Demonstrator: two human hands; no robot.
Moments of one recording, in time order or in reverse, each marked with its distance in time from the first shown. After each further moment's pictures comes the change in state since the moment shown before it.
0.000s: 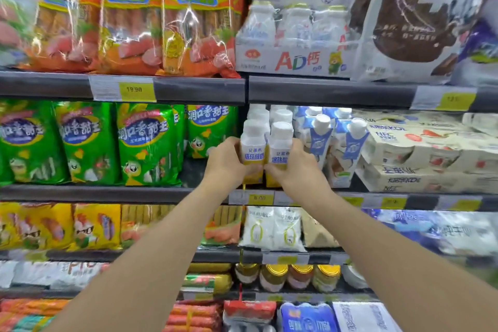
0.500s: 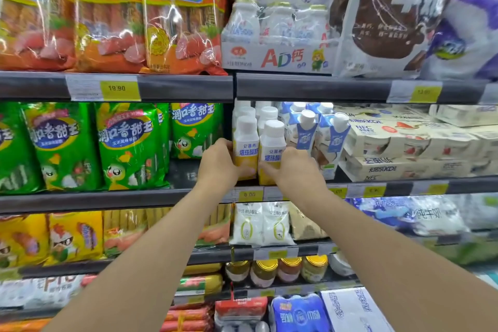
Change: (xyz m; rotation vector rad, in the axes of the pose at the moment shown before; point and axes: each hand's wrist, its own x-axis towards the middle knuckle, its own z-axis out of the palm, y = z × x) left_hand -0.010 0.004 0.002 -0.029 -0.052 0.019; right_hand -0.008 0.002 -0.005 -0.283 0.045 0.049
